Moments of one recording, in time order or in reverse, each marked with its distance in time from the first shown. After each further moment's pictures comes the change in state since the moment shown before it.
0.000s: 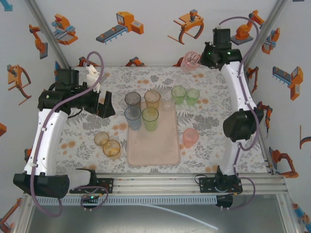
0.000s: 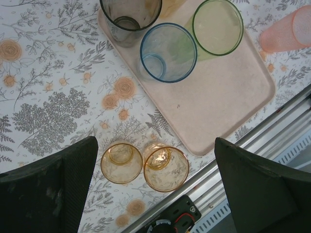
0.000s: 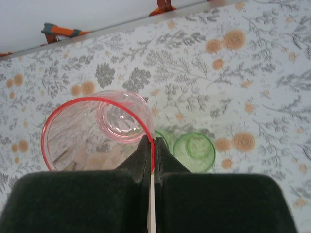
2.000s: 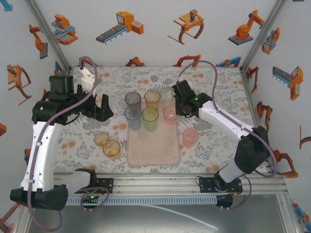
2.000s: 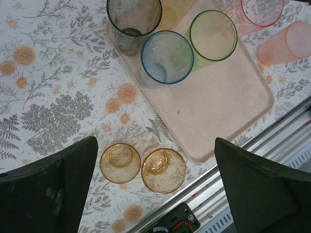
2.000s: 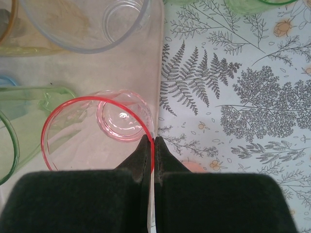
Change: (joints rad) left arm 0.006 -0.127 -0.060 0.042 -0.013 -0.044; right arm 0.475 -0.413 -0.913 0.171 0.306 0.073
